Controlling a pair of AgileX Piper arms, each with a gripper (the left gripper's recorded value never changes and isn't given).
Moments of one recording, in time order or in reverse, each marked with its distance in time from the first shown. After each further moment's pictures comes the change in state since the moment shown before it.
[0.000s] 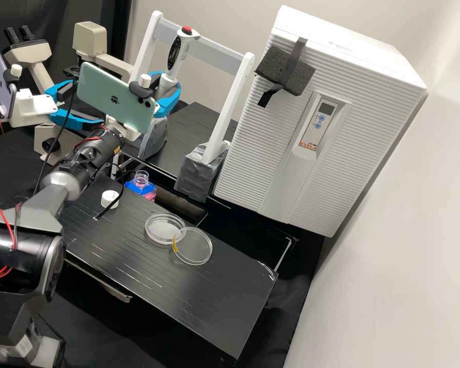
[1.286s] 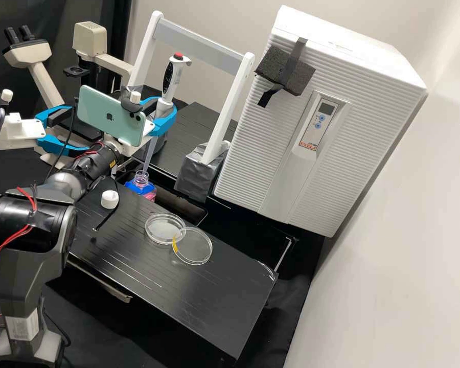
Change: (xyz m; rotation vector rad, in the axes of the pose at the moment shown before) left arm -0.029 -0.040 -0.001 -0.032 -0.015 -0.093; right arm 0.006 -0.050 0.040 -0.124 -0.089 -0.017
